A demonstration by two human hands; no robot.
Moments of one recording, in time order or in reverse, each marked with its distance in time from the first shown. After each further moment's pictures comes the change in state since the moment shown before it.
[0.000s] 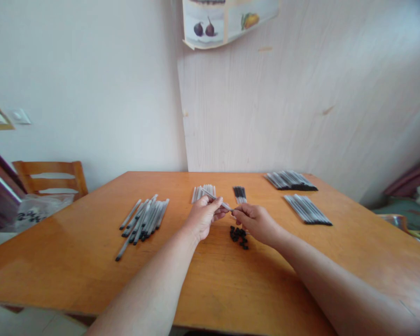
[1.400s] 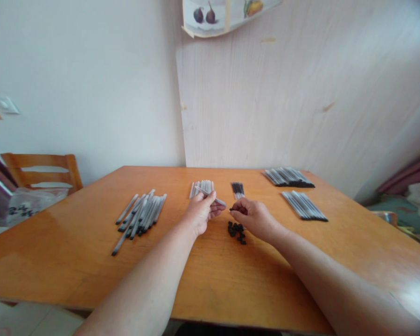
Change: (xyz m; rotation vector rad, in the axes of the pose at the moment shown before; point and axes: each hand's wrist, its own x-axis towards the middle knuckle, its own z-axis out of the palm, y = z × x) left_hand 0.002 -0.002 0.000 0.001 0.094 -0.047; right_hand 0.000 0.000 -0.001 -0.115 0.068 -0.057
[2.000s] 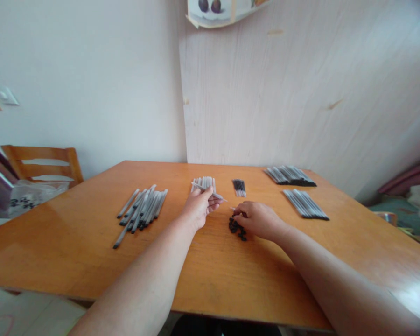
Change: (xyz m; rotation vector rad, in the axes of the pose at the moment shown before) left_hand 0.005 0.003 -0.005 -0.041 0.063 0.009; right_hand -0.002 -0.001 -0.013 -0.477 -0.260 -0.019
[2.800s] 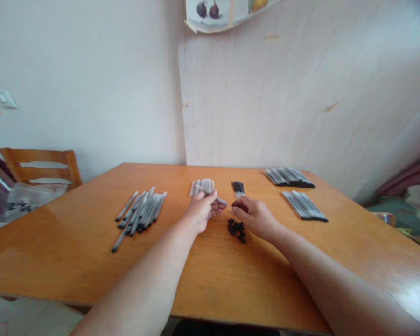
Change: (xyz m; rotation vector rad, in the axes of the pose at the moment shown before) left_hand -0.004 -0.003 0.005 0.032 -0.078 -0.034; right_hand 0.005 -0.003 0.009 0.402 0.272 0.004
